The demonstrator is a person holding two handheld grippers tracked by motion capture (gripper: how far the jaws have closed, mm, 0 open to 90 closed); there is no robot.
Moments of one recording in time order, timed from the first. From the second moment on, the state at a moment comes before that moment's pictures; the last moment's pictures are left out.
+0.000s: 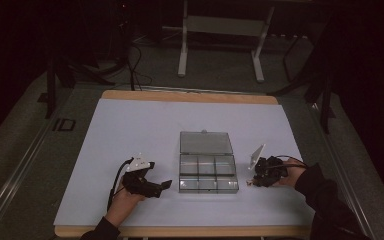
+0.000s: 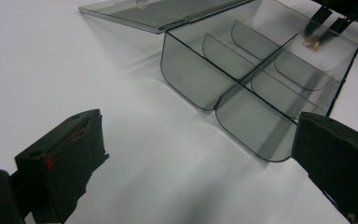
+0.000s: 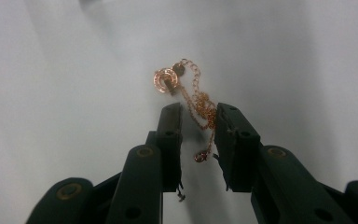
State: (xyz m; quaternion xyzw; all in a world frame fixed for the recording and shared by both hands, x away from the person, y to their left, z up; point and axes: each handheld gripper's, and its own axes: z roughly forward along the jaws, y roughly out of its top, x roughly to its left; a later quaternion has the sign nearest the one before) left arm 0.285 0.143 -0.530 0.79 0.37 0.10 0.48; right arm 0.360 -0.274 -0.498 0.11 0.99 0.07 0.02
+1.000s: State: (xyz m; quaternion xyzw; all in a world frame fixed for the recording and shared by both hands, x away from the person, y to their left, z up) left arm 0.284 0.145 -0.531 0.78 0.37 0.10 0.49; right arm 0.352 -0.267 -0.468 0.11 0.99 0.06 0.04
